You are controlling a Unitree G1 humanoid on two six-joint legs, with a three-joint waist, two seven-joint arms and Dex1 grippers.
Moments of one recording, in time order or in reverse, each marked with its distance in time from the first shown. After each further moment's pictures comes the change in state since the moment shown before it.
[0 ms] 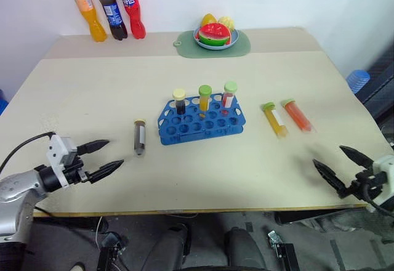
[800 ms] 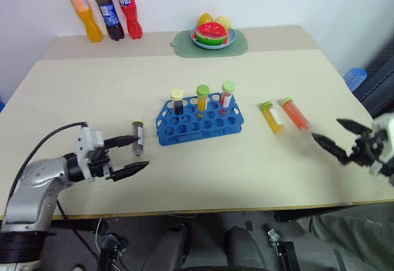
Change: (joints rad) left arm -0.166 -0.075 -0.167 -0.169 -0.002 0.062 -0.028; right arm -0.532 -0.255 0.146 0.147 0.024 0.444 -0.045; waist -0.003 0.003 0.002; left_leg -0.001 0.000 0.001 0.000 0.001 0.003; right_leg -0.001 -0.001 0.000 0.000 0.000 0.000
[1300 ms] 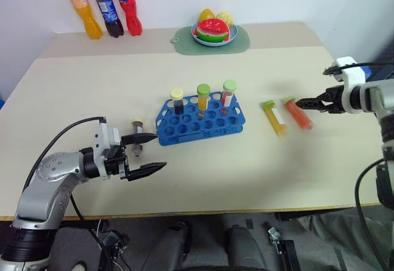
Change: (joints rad) left arm 0.062 -0.017 -0.019 -0.177 -0.046 0.112 0.072; right arm -1.037 0.079 0.659 1.122 -0.432 0.168 0.222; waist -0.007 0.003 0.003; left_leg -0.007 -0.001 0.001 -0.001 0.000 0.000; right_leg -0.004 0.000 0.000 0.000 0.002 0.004
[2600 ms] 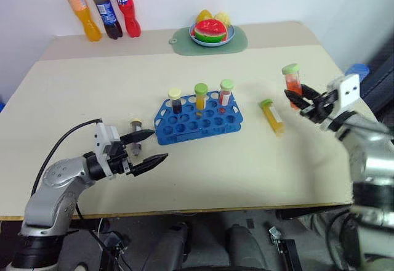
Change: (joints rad) left arm -0.071 -0.119 -0.026 0.079 0.015 0.000 0.113; right arm 0.782 0.397 -0.491 -1.055 0.200 -0.519 -0.299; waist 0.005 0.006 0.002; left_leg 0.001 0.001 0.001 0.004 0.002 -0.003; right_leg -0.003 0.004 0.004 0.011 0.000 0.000
